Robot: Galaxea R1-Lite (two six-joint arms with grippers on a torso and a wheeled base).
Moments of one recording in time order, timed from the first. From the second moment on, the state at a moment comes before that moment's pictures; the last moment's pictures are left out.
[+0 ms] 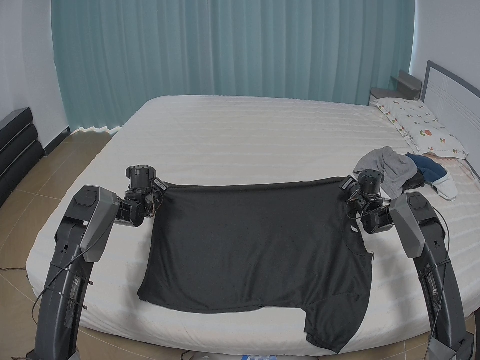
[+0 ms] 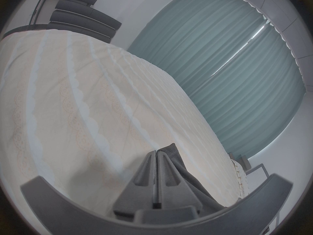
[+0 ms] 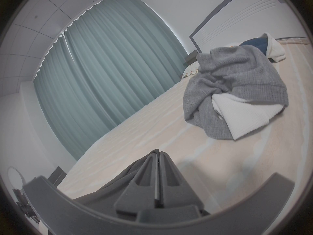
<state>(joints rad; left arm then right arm) -0.08 2.82 -2.00 -0.42 0.12 -0.92 0.04 2.92 -2.00 -0.78 -0.15 0.62</state>
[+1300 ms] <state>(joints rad) -0.06 2.50 -1.47 -0.41 0.07 -0.99 0.03 2.48 -1.13 -0.98 0.03 0.61</state>
